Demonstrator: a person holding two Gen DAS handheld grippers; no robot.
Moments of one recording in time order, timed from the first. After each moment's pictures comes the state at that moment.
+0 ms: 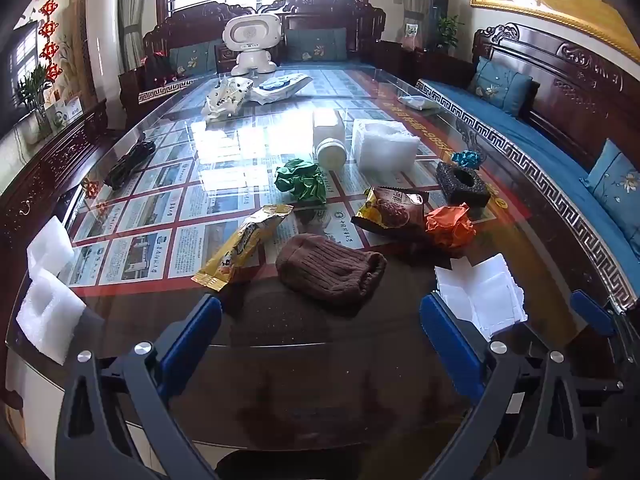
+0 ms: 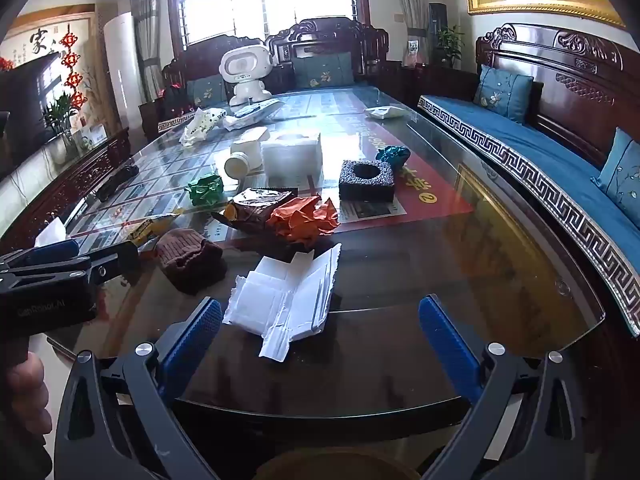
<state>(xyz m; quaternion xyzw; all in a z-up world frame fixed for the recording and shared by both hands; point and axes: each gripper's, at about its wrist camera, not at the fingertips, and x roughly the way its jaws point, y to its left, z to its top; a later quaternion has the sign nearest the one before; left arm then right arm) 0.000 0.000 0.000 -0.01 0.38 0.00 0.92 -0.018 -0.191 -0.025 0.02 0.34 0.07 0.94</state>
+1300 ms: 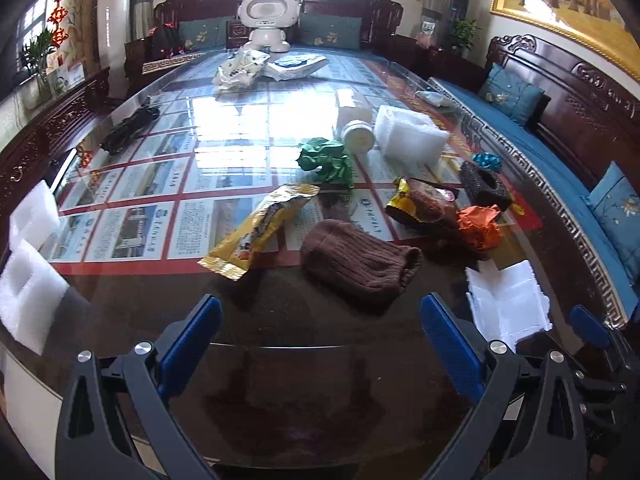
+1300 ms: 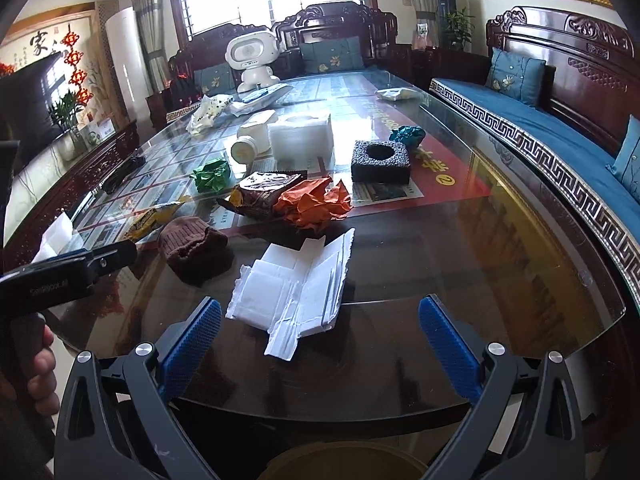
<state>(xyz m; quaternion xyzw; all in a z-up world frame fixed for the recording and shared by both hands) 0.017 0.032 -0.024 -0.06 0.41 -0.01 0.91 -0.001 -0.195 -0.039 0.05 0.36 0.10 0.92</state>
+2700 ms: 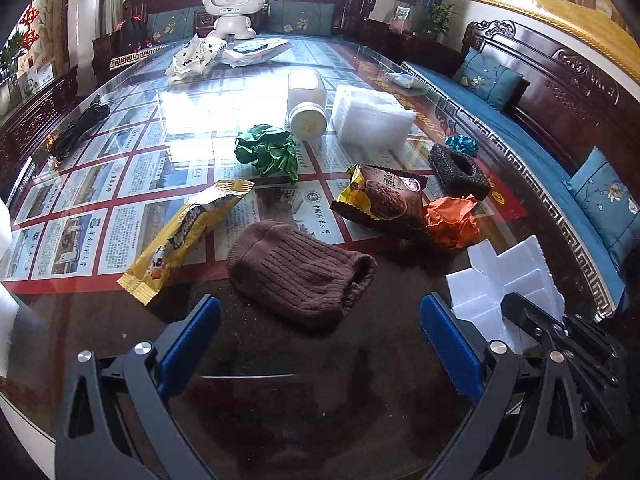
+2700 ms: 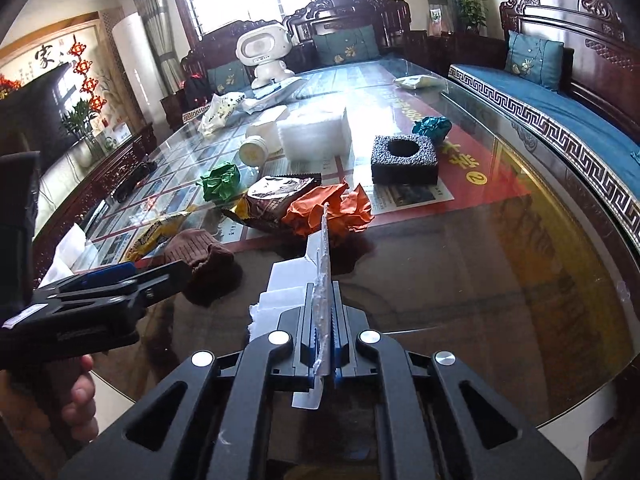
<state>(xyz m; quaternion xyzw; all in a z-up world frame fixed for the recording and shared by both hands) 0.053 -0.003 -0.041 -0.06 0.43 -0.05 0.90 0.027 -0.197 -0.041 0.07 0.38 0.14 0.91</state>
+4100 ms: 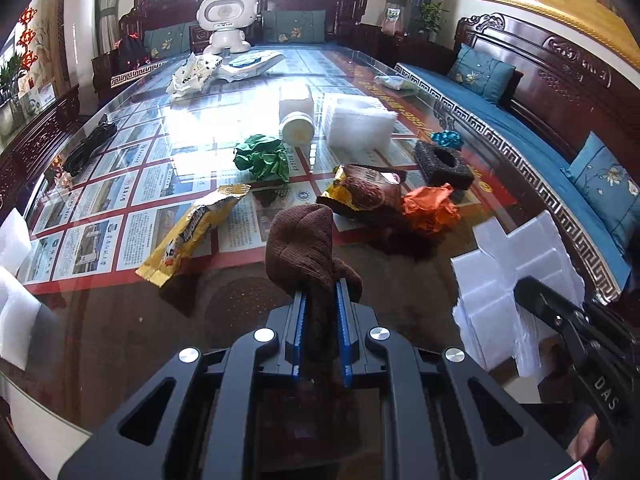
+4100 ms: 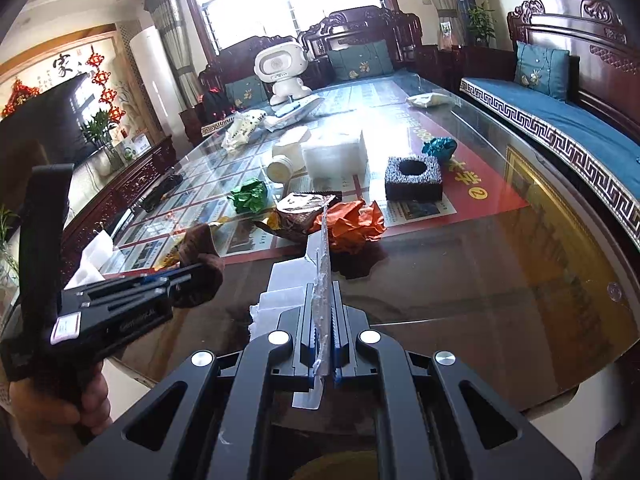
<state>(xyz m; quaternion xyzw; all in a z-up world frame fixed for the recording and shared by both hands) 0.019 -0.014 -0.023 -0.03 0.42 -0.05 0.91 -0.006 -0.202 -0.016 0.08 0.34 0.17 0.92</state>
